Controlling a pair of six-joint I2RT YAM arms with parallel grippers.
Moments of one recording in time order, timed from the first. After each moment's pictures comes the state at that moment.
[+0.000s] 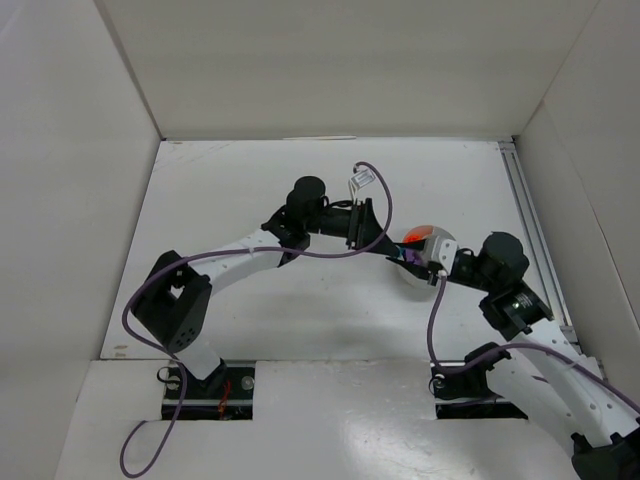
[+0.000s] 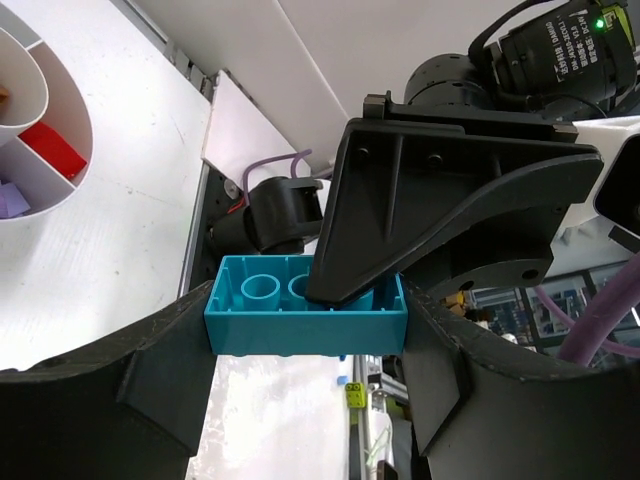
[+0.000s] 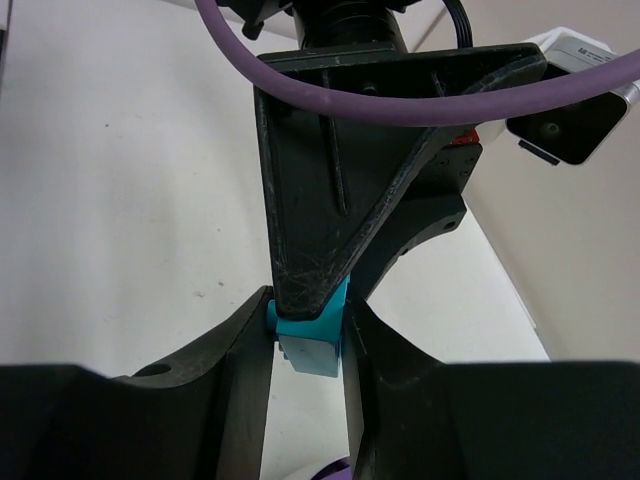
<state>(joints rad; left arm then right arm) -0.75 1.61 1.07 0.47 0.98 -1.00 0.46 0.66 0.63 0.00 -0.76 -0.51</state>
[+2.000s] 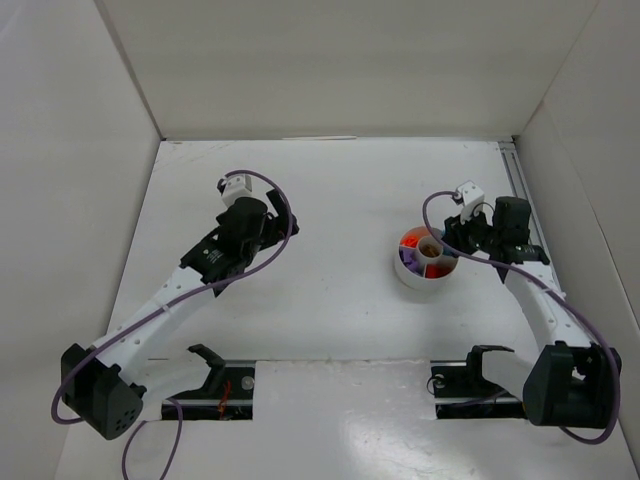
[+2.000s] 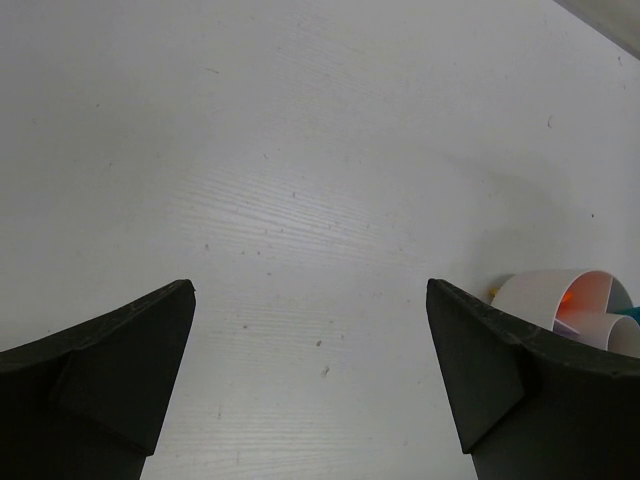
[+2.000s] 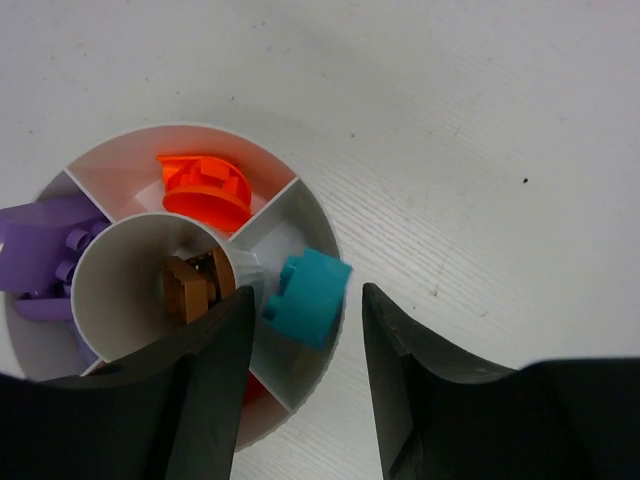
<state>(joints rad) -0.59 1.06 0.91 -0.41 -0.36 -0.77 -0.06 1.10 0.74 -0.30 -0.45 -0.42</state>
